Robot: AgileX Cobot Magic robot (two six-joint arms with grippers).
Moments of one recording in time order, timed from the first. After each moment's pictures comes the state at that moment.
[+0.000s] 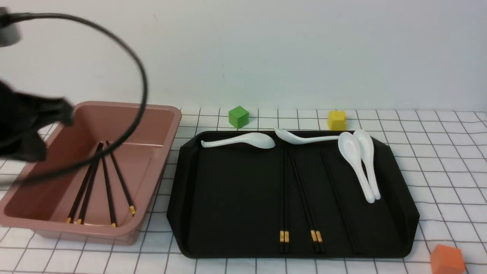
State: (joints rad) right arm -0.07 -0.01 0.01 0.06 0.39 0.12; left arm -0.23 1.08 -1.16 0.08 1.11 -0.39
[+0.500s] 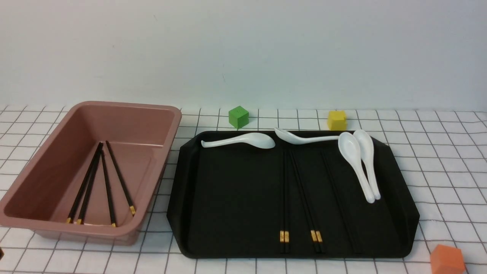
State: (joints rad) right arm -0.07 -0.01 0.01 0.06 0.39 0.12; left arm -0.23 0.06 -0.28 -0.09 0.44 -0.29
